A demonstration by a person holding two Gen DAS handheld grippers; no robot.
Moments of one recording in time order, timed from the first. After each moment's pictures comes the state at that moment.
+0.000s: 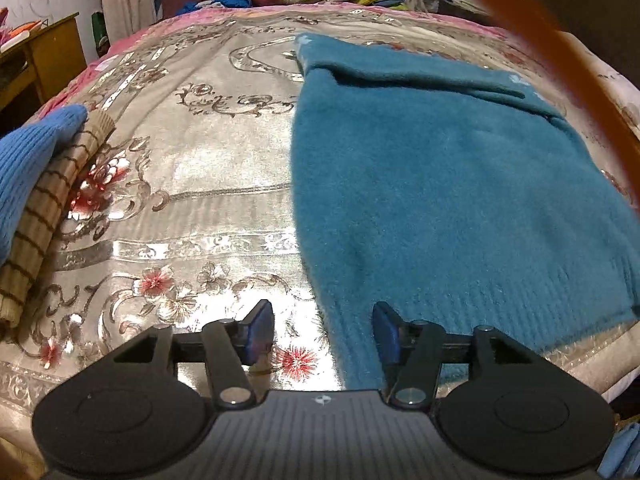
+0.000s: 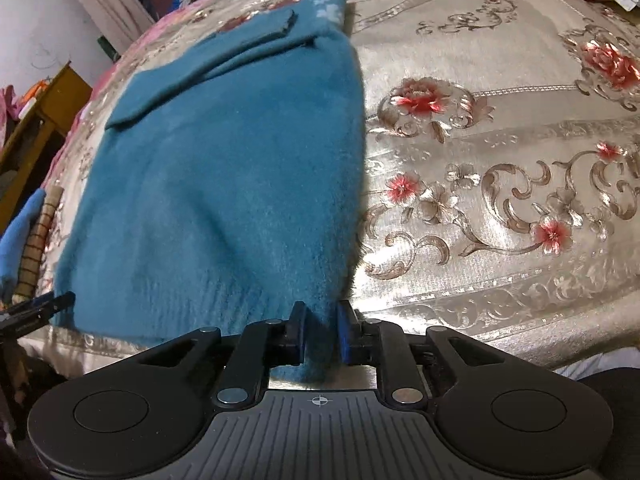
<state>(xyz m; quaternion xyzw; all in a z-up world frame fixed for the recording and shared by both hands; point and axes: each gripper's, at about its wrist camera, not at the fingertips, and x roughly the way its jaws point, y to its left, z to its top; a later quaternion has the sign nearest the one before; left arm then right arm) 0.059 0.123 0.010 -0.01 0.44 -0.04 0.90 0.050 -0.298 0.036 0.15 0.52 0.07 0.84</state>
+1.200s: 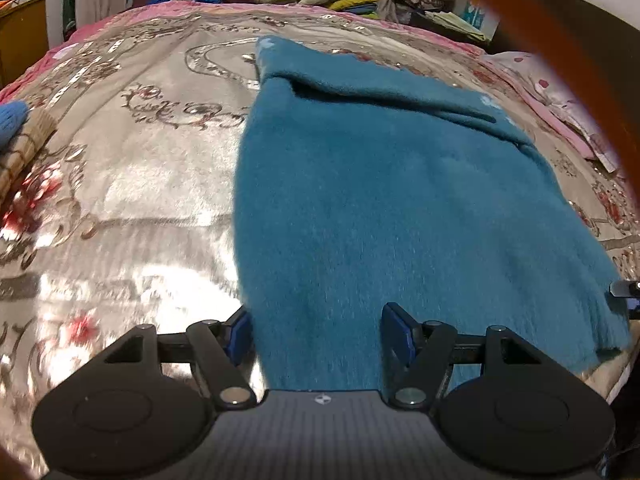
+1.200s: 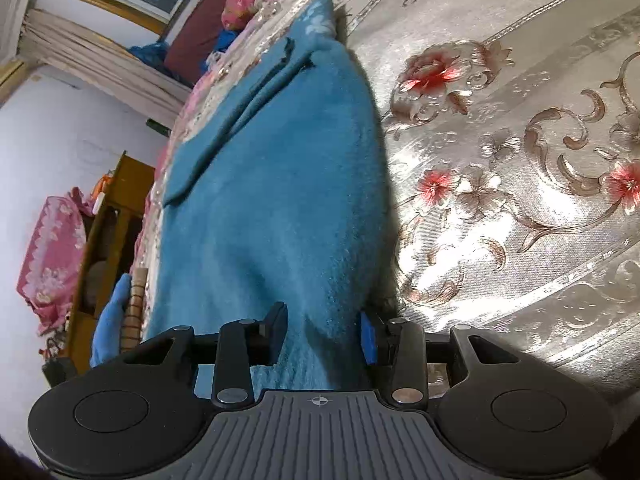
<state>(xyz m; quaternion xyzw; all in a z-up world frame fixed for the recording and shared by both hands) 0.098 0.117 0.005 -0.07 0.43 -0.11 0.89 0.067 -0.331 -0.007 0.36 0.46 0.15 0.80</state>
